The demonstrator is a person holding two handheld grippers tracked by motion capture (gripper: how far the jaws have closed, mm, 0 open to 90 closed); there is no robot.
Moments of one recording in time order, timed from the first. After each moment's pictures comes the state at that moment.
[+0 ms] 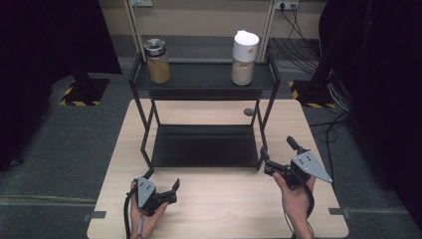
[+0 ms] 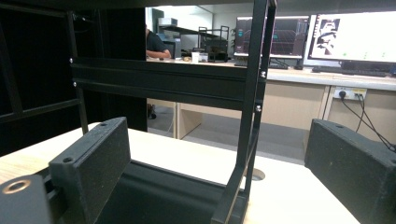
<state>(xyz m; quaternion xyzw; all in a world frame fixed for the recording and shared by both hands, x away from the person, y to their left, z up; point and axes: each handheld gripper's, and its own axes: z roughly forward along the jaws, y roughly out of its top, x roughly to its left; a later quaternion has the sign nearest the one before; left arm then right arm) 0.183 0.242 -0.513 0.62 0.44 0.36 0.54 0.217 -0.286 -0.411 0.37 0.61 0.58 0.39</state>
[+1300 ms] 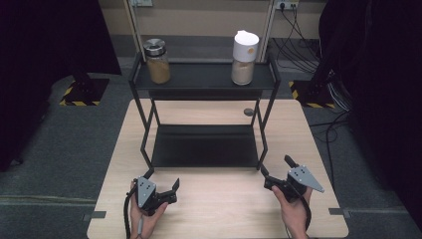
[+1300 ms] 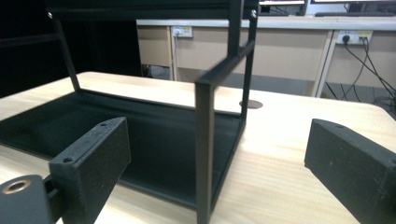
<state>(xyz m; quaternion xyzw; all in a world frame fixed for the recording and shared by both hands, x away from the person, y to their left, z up) 0.183 0.242 -0.513 0.62 0.44 0.36 0.54 0.212 -0.298 -0.456 0.42 0.64 0.54 0.35</state>
